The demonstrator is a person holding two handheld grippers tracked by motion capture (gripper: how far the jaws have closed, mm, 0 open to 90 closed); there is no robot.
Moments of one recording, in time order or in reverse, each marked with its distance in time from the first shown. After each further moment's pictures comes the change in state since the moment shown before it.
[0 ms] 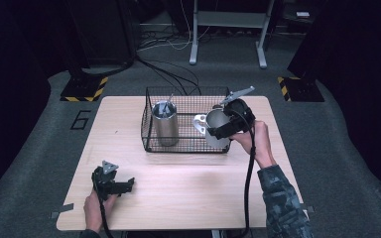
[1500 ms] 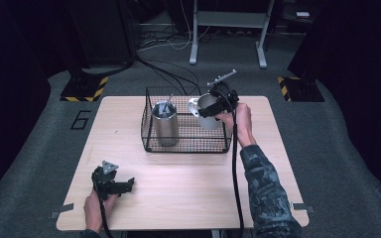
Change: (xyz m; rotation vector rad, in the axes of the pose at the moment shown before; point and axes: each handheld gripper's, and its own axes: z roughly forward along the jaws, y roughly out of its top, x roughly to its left) left arm 0.001 0.000 0.000 0.005 -0.001 0.008; right arm -0.036 0.045 0.065 0.029 -0.076 0.068
